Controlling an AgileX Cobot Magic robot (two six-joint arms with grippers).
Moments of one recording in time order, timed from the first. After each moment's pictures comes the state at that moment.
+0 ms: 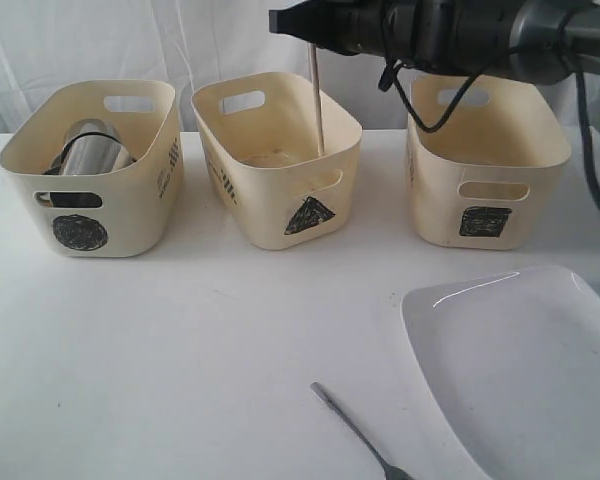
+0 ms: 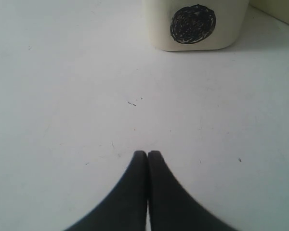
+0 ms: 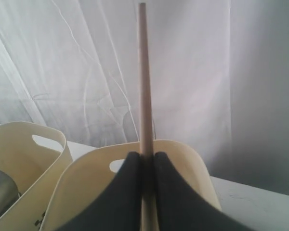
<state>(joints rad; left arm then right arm) -0.05 0.00 0.02 0.06 0.44 -0.03 0.25 2.02 -1.69 1.75 0.12 -1.63</state>
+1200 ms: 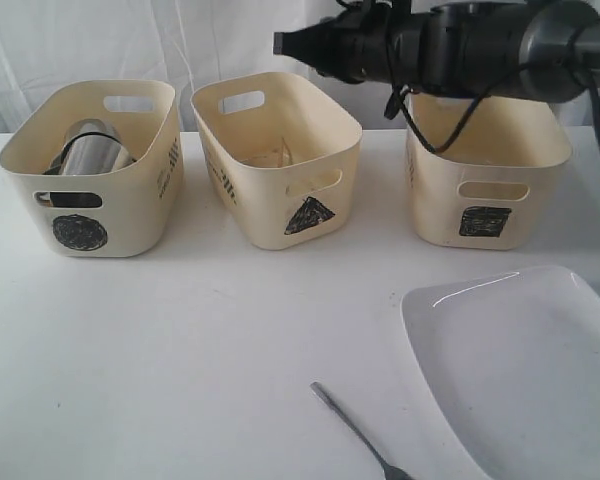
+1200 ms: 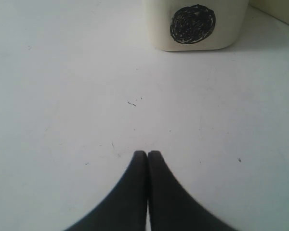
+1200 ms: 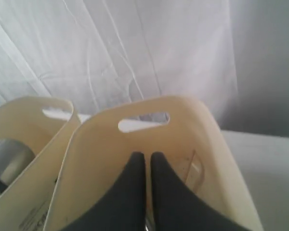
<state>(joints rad) -0.05 0.00 0.02 0.06 0.44 -0.03 0.25 1.96 -1.54 1.75 0.14 -1.52</state>
